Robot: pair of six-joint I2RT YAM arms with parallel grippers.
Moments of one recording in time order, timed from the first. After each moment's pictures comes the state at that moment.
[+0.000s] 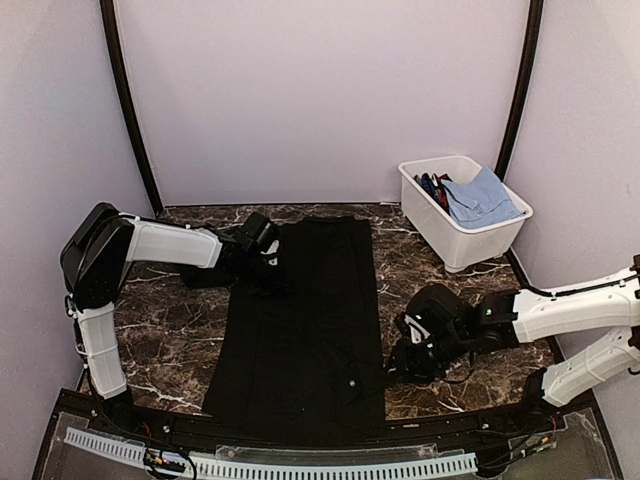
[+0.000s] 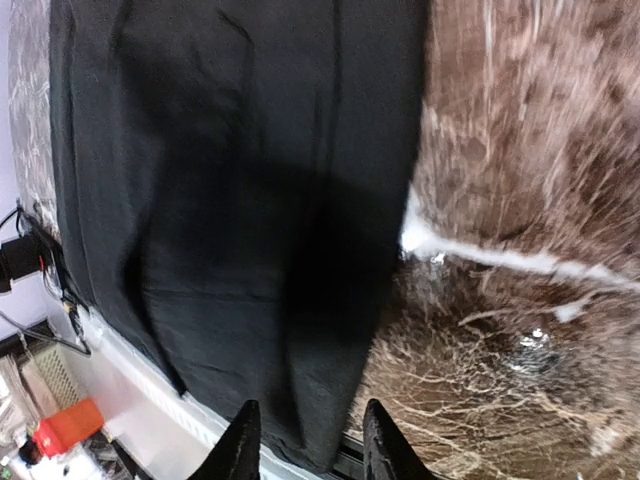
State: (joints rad) left arm -0.66 1.94 1.25 -0.31 0.19 -0.69; right arm 1.07 1.27 0.60 -0.36 -0.26 1.06
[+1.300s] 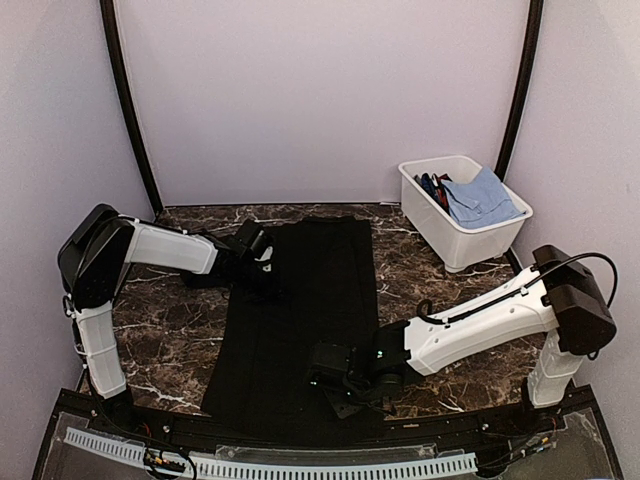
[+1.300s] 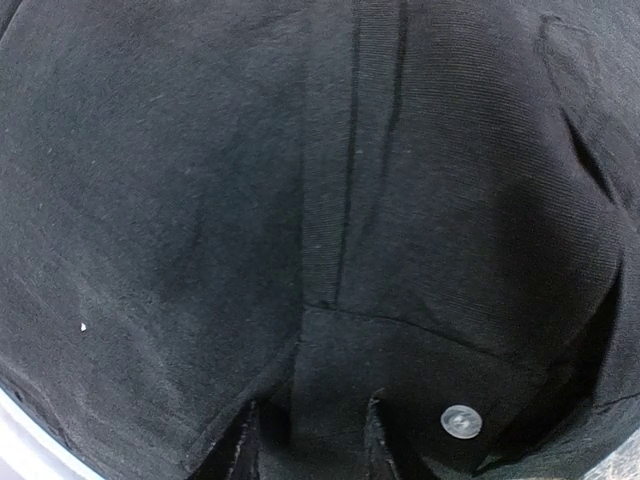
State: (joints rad) left arm -0.64 1.93 1.17 -0.25 0.20 -0.68; right arm 1.44 1.83 1.13 -0.61 0.19 0.85
